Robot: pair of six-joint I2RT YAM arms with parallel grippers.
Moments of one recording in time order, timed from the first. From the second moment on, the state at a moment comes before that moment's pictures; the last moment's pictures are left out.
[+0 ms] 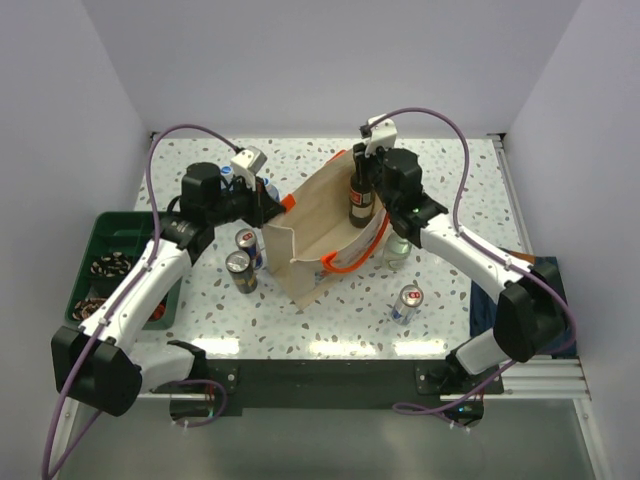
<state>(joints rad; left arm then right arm) -0.32 1.19 1.02 -0.22 0.52 -0.15 0.56 1.50 1.18 0.23 0.27 -0.06</state>
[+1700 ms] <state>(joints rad) -0.32 1.23 1.04 -0.19 0.54 -0.19 0.57 1.52 1.13 0.33 0.30 -0.06</state>
